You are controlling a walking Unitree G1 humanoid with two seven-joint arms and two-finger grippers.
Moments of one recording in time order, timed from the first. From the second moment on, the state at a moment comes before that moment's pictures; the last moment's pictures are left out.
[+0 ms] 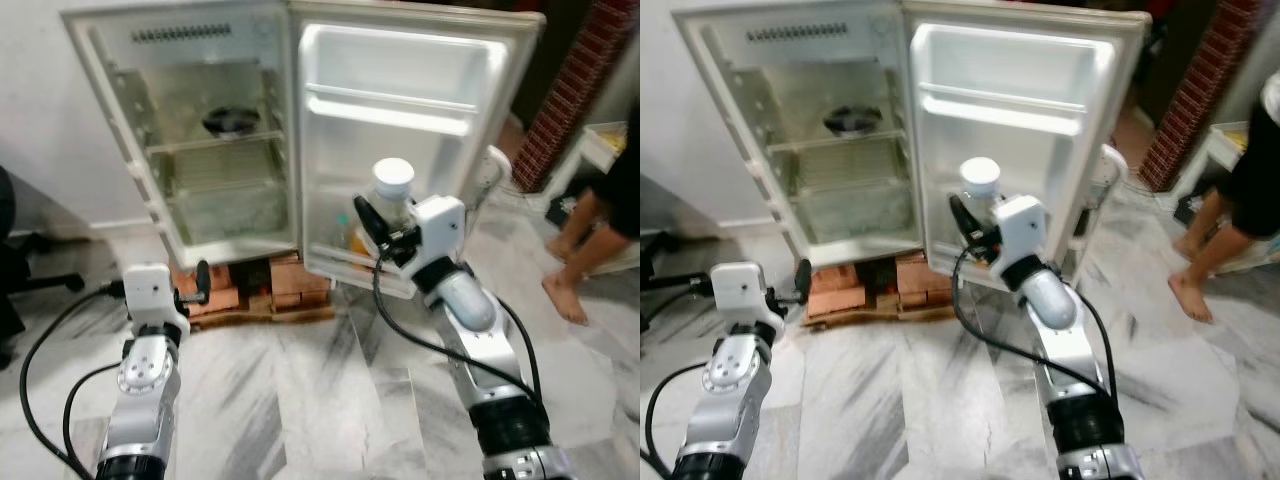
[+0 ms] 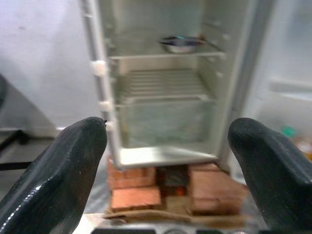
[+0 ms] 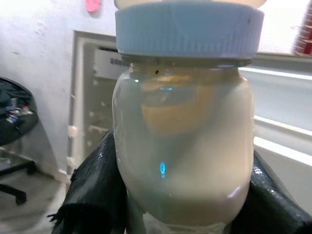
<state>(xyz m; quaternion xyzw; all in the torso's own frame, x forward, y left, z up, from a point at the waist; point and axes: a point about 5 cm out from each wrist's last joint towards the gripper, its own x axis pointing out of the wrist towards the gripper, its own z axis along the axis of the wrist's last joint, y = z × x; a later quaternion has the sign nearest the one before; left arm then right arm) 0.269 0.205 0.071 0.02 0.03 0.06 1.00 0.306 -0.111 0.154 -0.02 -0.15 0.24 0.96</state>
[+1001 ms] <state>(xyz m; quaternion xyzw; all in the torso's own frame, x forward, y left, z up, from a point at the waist) 0.268 0.196 0.070 0.00 0.03 0.05 1.00 0.317 -0.121 0.165 0.01 -0.16 0.21 0.96</state>
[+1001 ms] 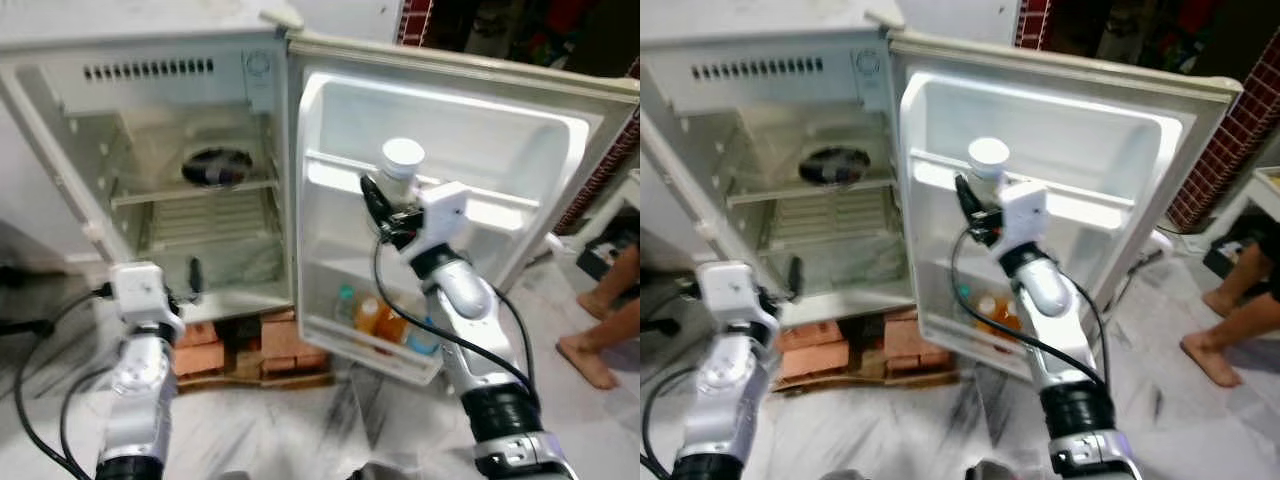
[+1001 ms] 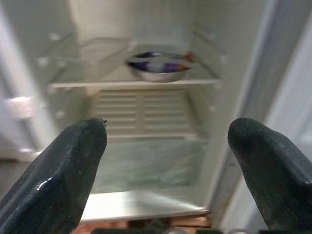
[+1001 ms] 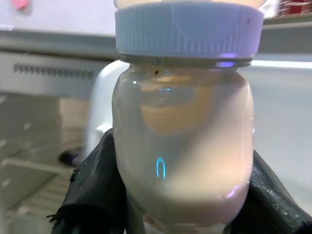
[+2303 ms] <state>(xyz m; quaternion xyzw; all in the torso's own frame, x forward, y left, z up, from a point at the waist) 0.241 0.195 0.068 0.00 0.03 0.06 1.00 0.387 -0.120 0.200 -0.13 -0.19 0.05 0.97</state>
